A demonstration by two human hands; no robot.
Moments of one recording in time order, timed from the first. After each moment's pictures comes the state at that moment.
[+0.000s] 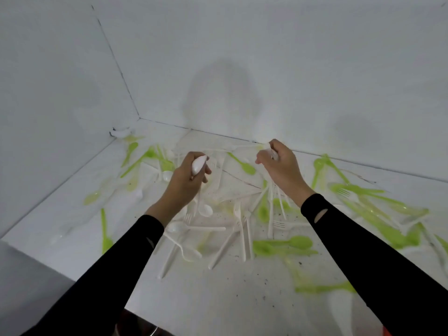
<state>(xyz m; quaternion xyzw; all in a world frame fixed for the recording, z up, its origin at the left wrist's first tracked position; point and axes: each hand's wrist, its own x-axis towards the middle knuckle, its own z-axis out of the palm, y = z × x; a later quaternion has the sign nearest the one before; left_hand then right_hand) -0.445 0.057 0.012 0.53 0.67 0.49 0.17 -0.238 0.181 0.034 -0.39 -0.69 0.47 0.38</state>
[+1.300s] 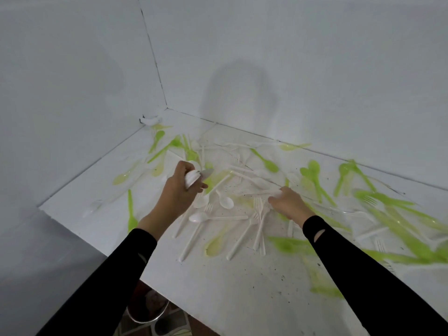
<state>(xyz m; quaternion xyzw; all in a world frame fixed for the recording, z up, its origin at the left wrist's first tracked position) -0.473 -0.023 0.004 0.45 0.72 0.50 0.15 -0.257 0.163 -0.056 -0.56 -0.74 0.38 0.02</state>
